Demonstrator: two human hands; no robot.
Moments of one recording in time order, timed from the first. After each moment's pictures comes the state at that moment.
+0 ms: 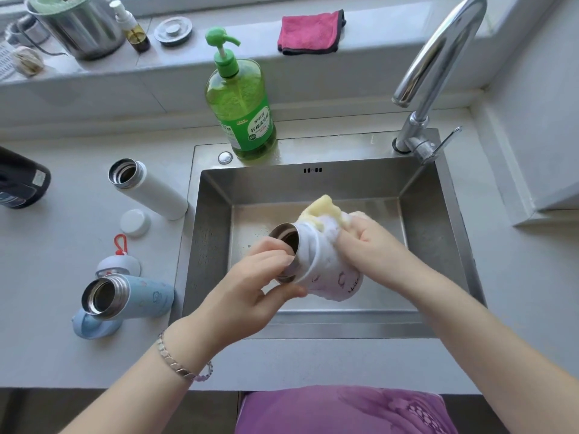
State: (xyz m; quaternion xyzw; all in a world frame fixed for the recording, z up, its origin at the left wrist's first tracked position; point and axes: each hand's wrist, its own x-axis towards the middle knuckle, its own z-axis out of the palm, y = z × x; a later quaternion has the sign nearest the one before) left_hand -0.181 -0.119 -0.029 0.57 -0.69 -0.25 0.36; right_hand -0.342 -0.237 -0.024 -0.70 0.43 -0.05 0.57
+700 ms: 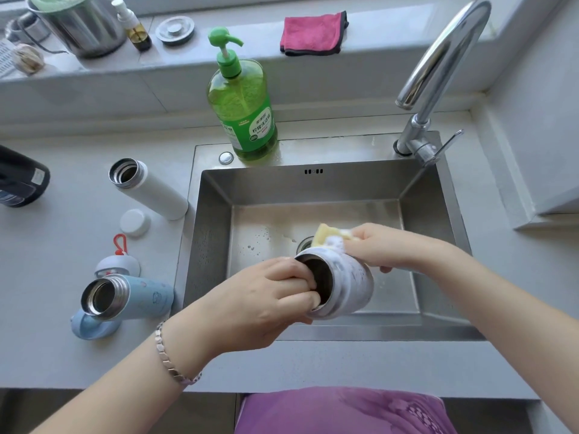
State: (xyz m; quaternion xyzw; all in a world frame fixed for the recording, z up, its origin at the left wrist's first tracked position) left_hand -0.179 -0.122 -0.022 0.41 -0.87 -0.08 0.24; right_hand -0.344 -0.265 -0.022 -0.73 0.39 0.18 0.54
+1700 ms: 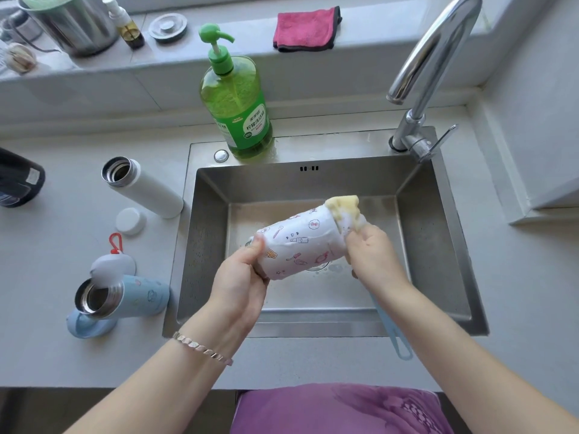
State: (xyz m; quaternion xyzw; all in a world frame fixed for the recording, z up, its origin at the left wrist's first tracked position) left_hand -0.208 -0.142 -0.029 0.59 0.06 -0.53 0.60; right_hand -0.343 -0.225 -0.048 -0.59 0.53 -0.21 0.57
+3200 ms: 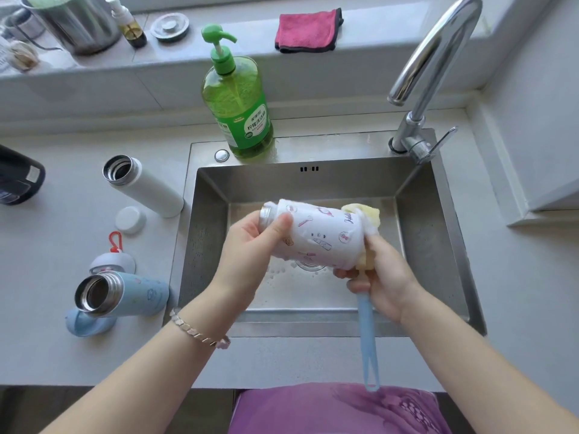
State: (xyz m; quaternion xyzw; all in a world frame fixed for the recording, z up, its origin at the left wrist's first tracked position) left_hand -0.204 -0.153 -0.012 0.67 -0.22 -0.47 0.53; right_hand -0.357 -0.221 -0.040 -0.32 0.52 -0.16 0.78
